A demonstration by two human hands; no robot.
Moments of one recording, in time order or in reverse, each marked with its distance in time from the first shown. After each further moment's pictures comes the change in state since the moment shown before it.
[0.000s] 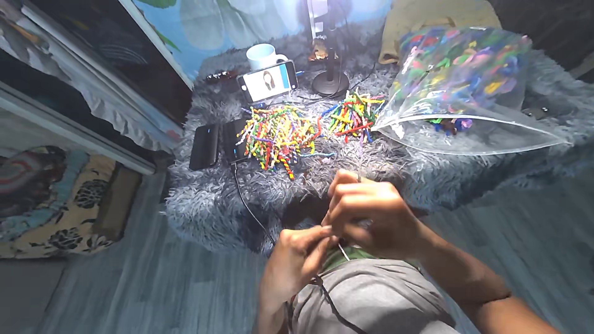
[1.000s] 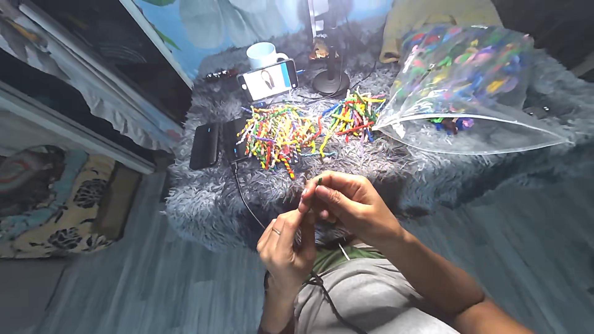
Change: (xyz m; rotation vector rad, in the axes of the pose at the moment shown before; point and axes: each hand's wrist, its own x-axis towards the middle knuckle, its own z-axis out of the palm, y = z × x) left_hand 0.008 -0.013 0.021 0.443 0.683 0.203; right_hand 0.006 0.006 0.028 0.689 0.246 0.538
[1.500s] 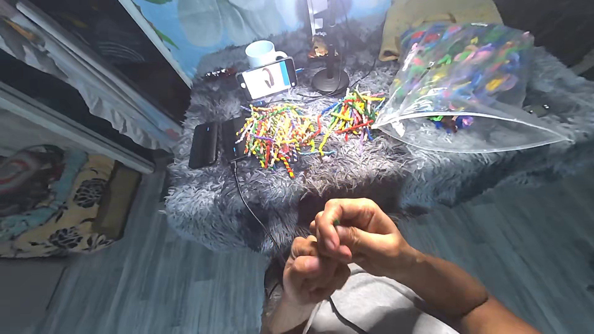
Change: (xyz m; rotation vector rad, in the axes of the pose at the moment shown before) left_hand -0.020 0.024 0.003 -2.042 -0.337 -0.575; right_hand -0.021 -0.006 0.015 0.312 -0.285 -0.121
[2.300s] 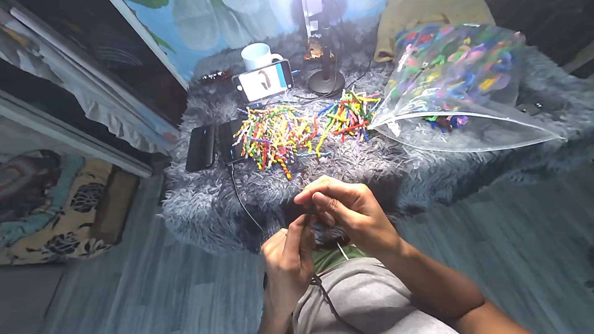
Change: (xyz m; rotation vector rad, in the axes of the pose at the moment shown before) left_hand 0.004 0.025 -0.004 2.012 0.229 0.299; right_hand 0.006 0.004 -0.013 -0.521 0.346 0.029
